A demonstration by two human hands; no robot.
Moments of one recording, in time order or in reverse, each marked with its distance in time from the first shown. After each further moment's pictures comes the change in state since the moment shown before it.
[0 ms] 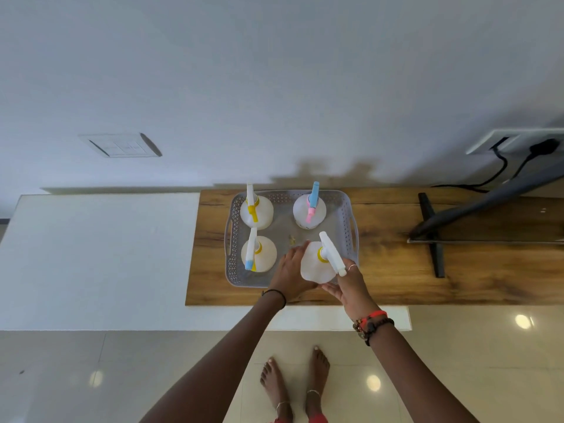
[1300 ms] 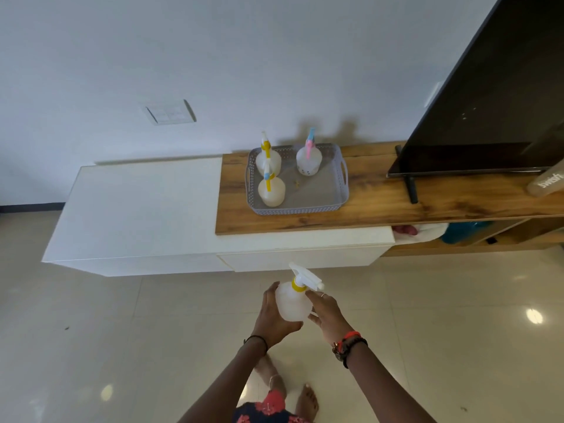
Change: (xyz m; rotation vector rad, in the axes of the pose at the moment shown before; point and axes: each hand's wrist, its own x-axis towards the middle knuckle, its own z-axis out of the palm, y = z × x) left_hand -0.335 -0.060 0.088 -0.256 0.055 -0.255; right_hand -0.194 0.249 -0.050 -0.113 -0.168 0.040
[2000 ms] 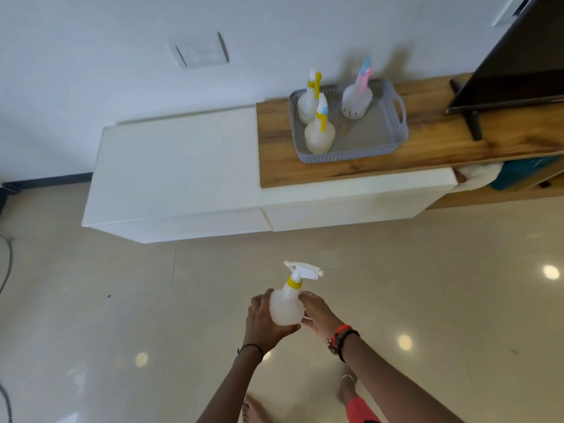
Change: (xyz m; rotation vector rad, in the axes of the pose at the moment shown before) left_hand -0.062 -0.193 -0.094 0.207 0.029 -0.103; right_hand 0.001 0.149 0.161 -0.039 -0.164 0.146
